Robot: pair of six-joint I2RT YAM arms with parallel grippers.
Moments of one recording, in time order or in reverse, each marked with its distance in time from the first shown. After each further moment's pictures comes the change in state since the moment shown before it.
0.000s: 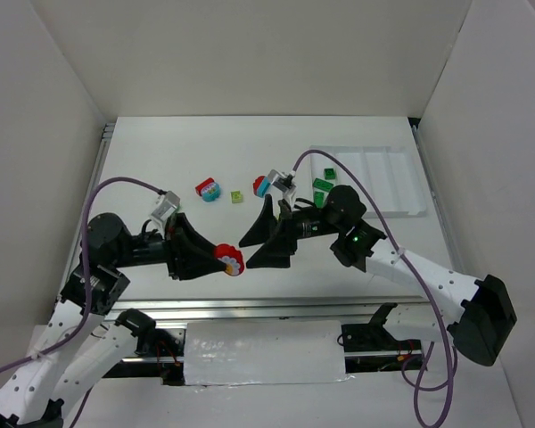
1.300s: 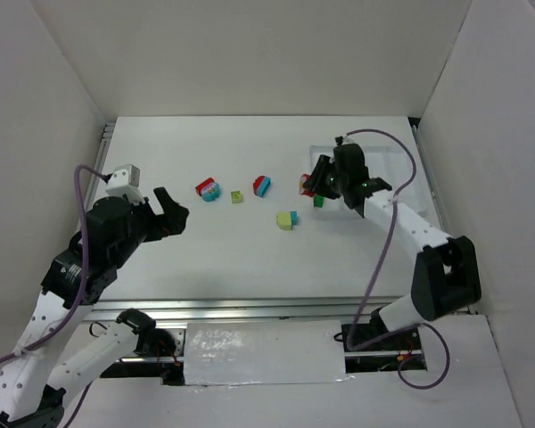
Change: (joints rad) left arm -0.003 0.131 0.270 -0.579 -1.152 0.053; right arm -0.423 0.269 0.195 -0.681 0.818 -0.177
